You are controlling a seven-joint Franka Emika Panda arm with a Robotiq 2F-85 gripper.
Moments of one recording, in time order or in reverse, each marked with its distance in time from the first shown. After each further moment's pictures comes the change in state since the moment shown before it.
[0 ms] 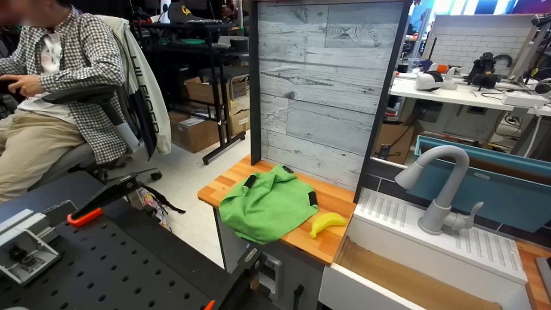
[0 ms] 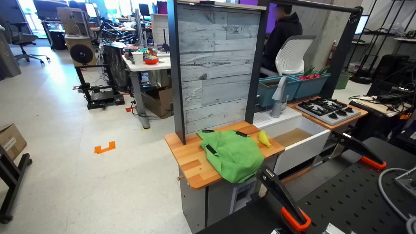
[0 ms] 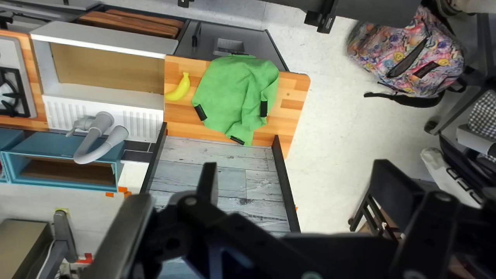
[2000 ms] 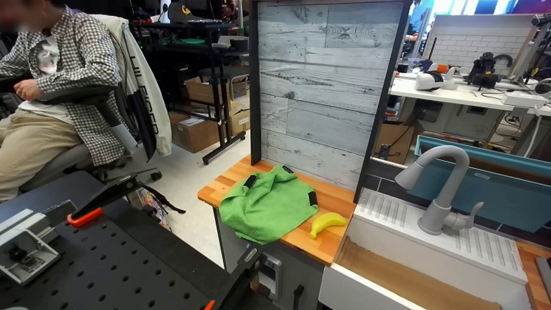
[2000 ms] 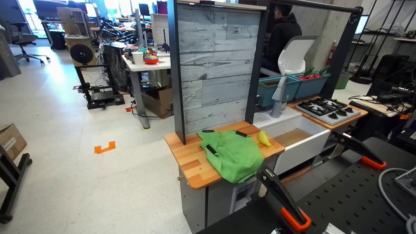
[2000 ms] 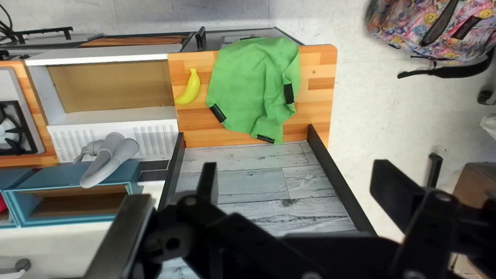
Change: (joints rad) arm -0.011 0.530 0.038 0.257 0.003 0.163 0.210
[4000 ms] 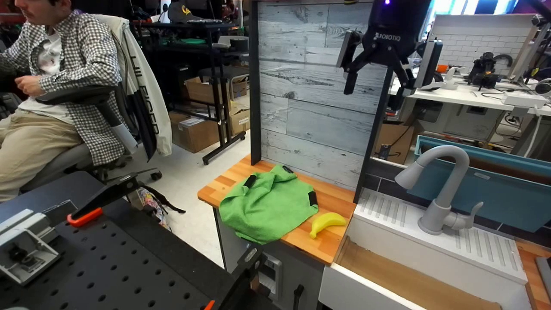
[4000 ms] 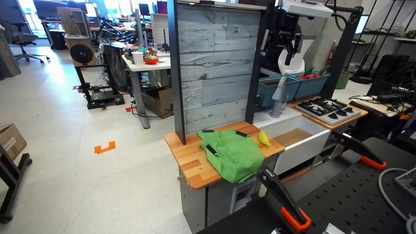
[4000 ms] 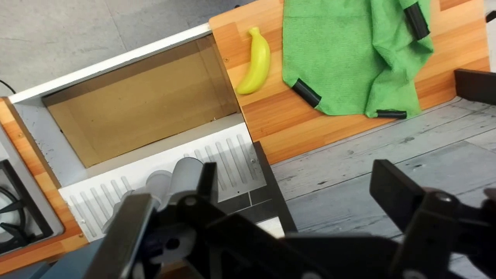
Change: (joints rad) arm -0.203 0.896 -0.029 0.603 0.083 0.111 0.021
